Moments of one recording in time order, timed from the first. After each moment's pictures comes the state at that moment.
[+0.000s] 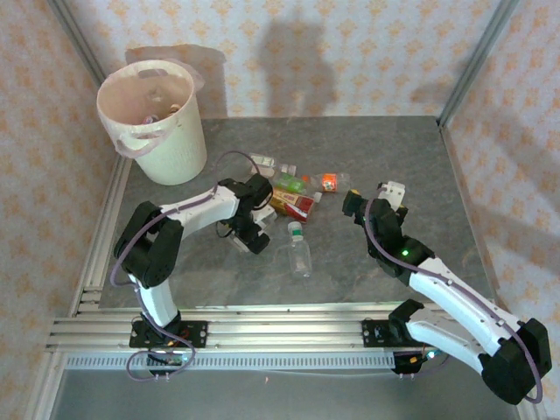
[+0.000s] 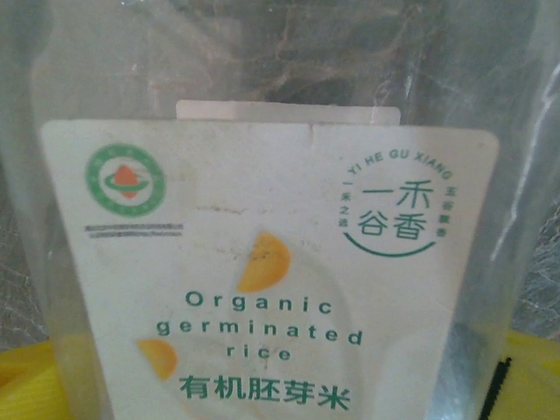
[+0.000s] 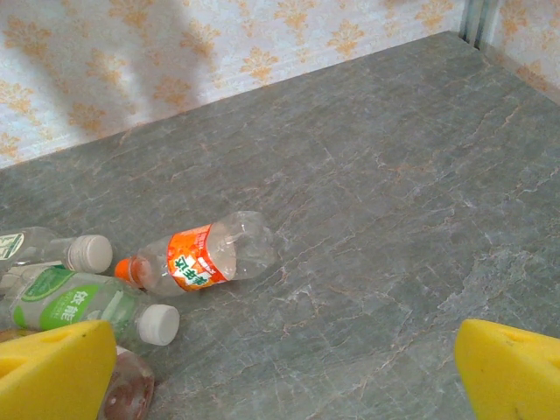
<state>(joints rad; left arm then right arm) -0.56 1.80 1.22 -0.93 -0.06 0.11 0.59 0.88 0.62 -0.25 0.64 0.55</state>
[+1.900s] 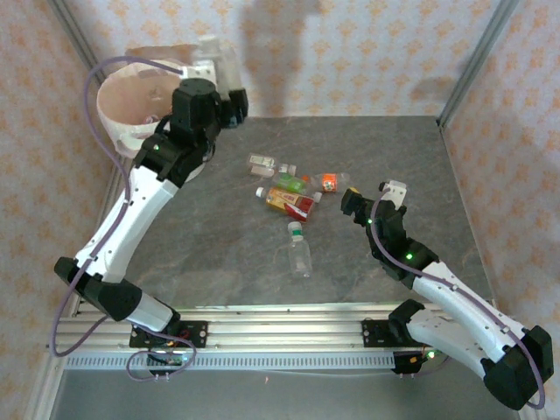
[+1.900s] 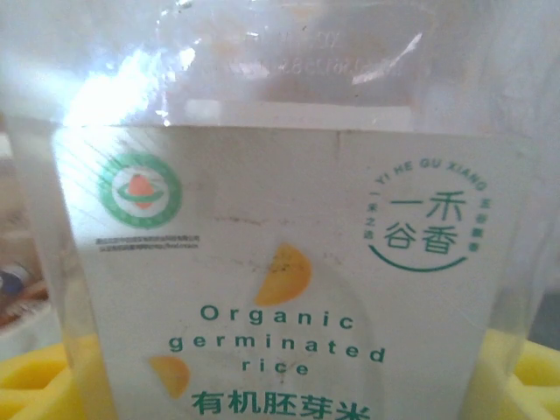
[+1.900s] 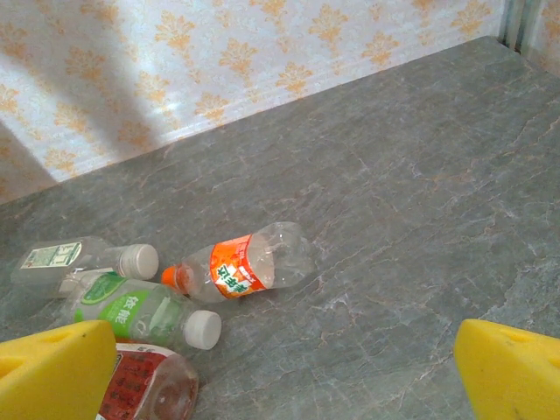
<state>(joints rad) -0.43 1.51 1.84 -0.58 -0.44 -0.30 0.59 0.83 0.61 -0.21 0.57 0.55</state>
